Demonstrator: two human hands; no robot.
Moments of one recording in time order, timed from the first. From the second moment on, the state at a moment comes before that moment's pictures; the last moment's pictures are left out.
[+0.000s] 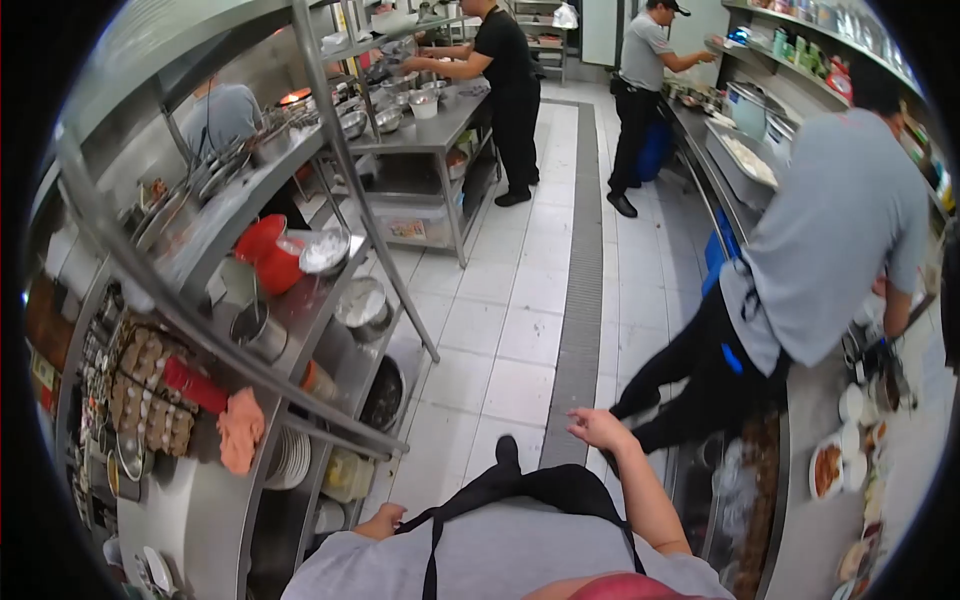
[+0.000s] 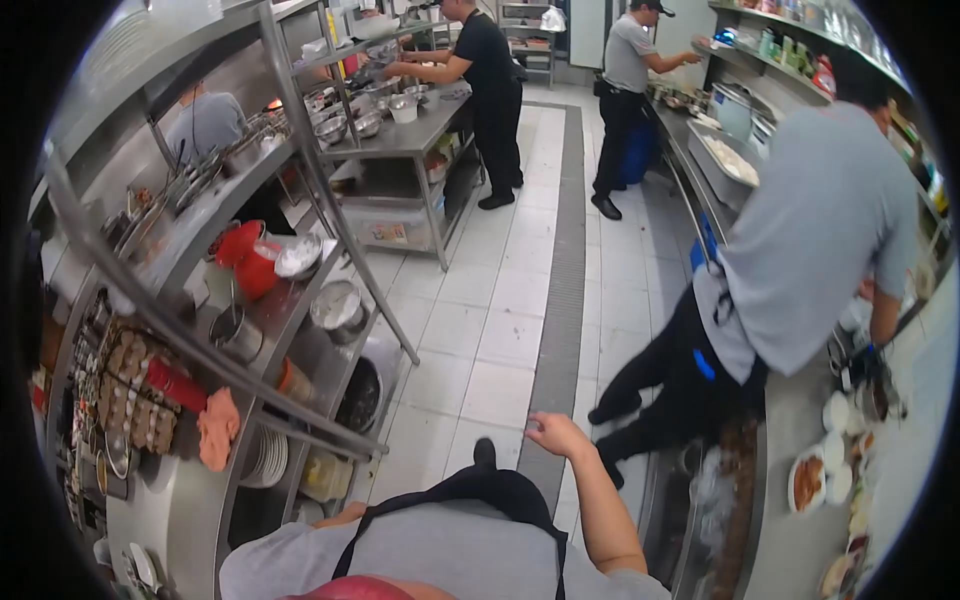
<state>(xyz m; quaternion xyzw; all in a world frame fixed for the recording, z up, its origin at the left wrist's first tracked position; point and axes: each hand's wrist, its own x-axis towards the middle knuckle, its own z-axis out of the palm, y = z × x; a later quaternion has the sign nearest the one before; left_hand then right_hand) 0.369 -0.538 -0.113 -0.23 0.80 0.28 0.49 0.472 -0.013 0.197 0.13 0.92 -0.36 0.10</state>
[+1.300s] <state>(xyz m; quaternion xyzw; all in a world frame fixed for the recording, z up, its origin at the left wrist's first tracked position) -0.435 0.296 0.025 0.03 0.85 0.14 0.51 -0.201 0.852 0.042 0.20 0.91 -0.32 0.19</state>
